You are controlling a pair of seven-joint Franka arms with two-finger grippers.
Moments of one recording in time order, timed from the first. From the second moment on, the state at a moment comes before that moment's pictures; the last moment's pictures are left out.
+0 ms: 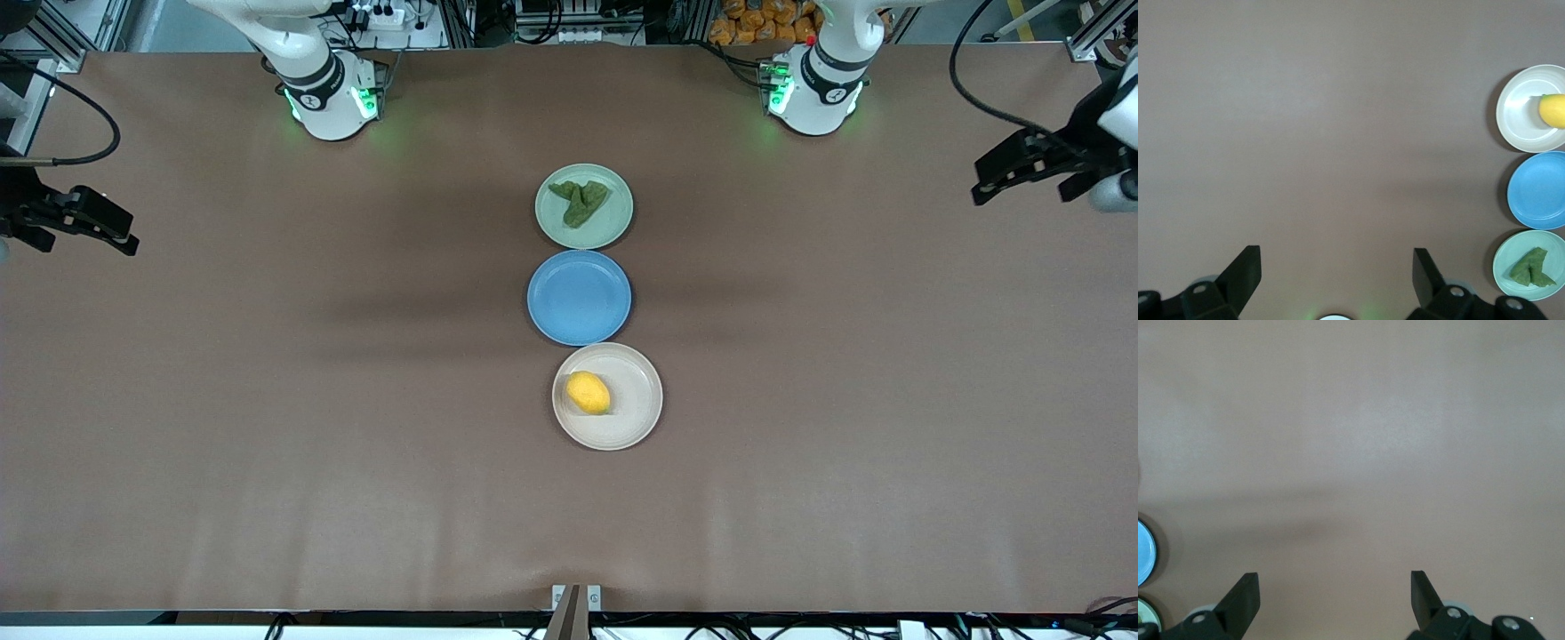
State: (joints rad) left arm 0.01 0.00 -0.13 -1.47 0.01 1.46 -0.12; right arm -0.06 0.04 0.07 -1.48 -0.04 1.54 0.06
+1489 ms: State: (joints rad) left arm -0.48 0.62 -0.17 -1.48 -0.14 2.42 -0.91; right arm -0.04 0.04 0.08 -1.50 -0.03 1.48 0.15
